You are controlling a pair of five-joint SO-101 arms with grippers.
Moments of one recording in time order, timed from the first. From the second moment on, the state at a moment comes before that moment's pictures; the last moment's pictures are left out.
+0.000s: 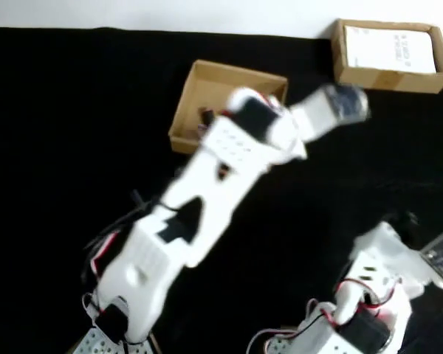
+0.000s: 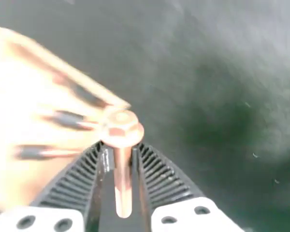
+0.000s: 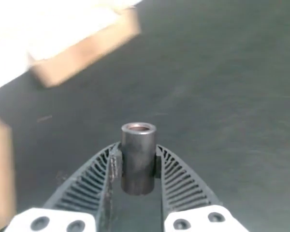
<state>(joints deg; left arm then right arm) 33.8 36.4 -73.3 100.7 -30.7 28.1 -103.6 74.9 59.3 -13.4</state>
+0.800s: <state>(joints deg) 24.0 -40.0 -7.6 101.1 -17.9 -19.3 -103.9 63.8 67.4 -8.8</state>
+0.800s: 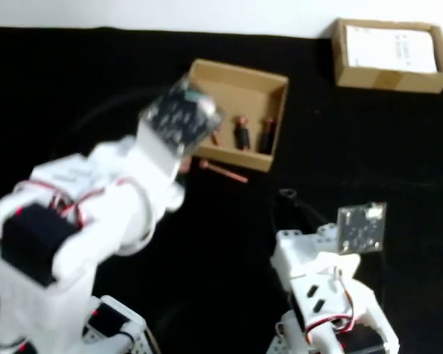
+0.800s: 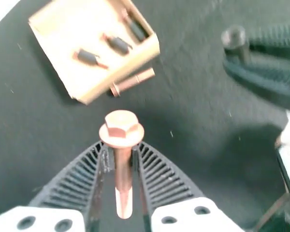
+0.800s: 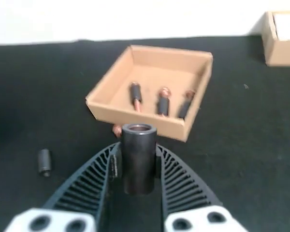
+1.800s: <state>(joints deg) 23.7 -86.5 70.8 31.3 4.2 -19.7 -103.6 93.1 19.6 -8.8</state>
